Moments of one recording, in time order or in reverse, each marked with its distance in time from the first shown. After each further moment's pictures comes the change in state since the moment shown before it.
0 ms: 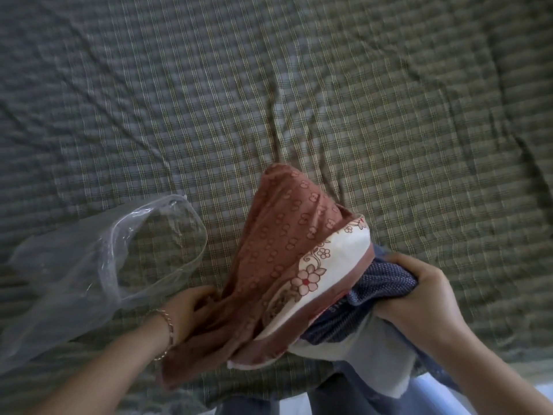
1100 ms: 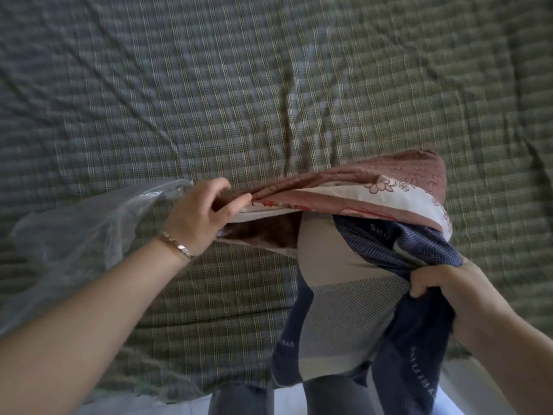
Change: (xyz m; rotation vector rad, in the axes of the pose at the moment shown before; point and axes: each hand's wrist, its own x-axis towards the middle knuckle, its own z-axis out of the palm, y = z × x) left_hand 0.053 0.056 -0.073 0.646 0.767 0.836; right_hand 0.018 -0.014 -0.010 0.422 0.103 0.614
